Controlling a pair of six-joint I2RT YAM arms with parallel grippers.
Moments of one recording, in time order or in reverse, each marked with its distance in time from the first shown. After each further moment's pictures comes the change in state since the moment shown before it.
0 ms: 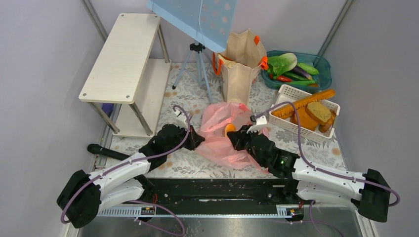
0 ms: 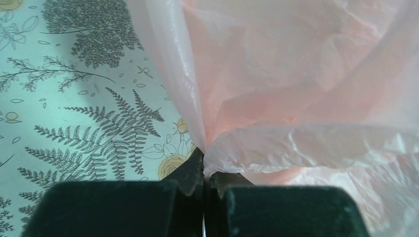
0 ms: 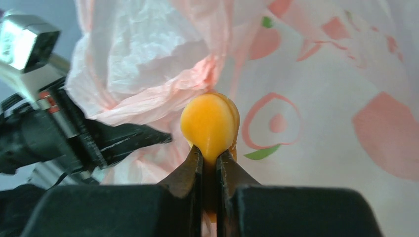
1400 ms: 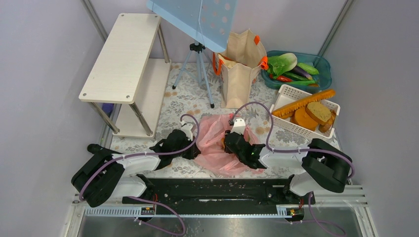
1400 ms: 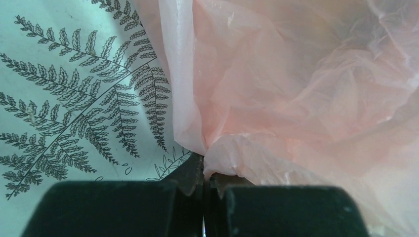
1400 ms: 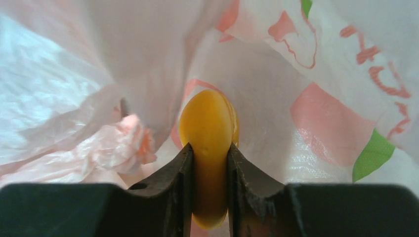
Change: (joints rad) left arm 0.001 0.262 -0.089 0.048 0.009 0.002; right arm -0.047 0.573 0.057 0.059 0.067 0.004
